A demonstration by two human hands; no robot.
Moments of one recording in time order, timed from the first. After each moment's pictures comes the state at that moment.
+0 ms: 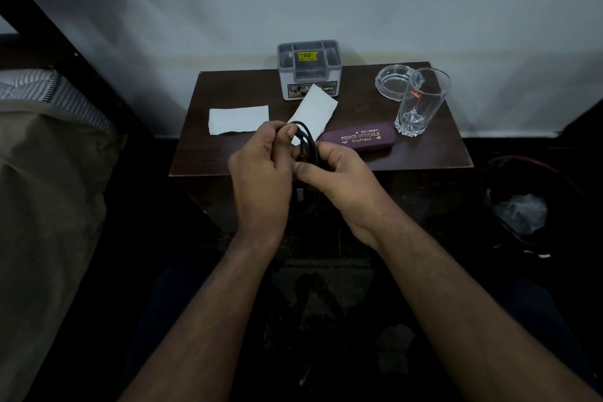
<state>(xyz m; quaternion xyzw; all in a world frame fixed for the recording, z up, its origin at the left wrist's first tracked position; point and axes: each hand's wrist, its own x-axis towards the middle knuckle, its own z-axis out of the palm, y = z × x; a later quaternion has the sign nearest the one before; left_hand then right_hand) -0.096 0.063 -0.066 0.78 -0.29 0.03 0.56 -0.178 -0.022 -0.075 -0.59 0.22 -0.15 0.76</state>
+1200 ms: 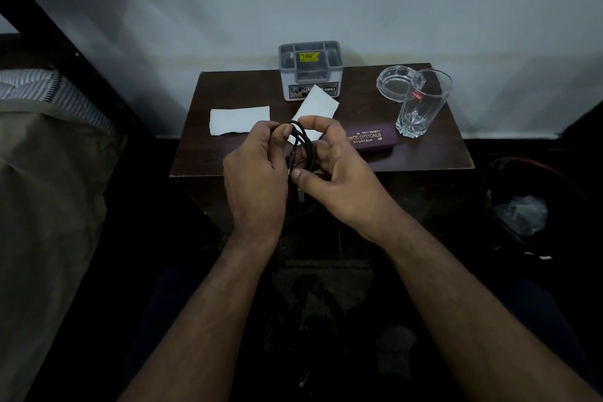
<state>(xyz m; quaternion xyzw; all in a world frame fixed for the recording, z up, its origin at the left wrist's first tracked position) -0.087 0.067 -0.069 0.81 -0.27 0.07 0.51 -0.180 -0.025 -0.071 -0.70 0.15 -0.18 0.67</state>
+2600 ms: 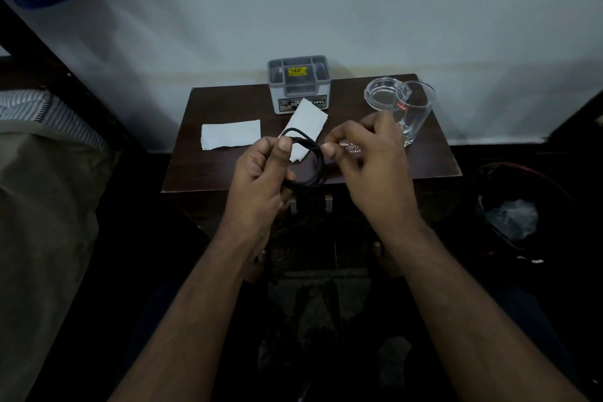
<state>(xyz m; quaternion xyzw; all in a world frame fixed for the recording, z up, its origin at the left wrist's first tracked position) -0.092 0.060 -0.059 0.59 -0.25 -0.29 0.72 -0.197 -0.067 -0.067 -0.85 0.30 -0.34 0.27</state>
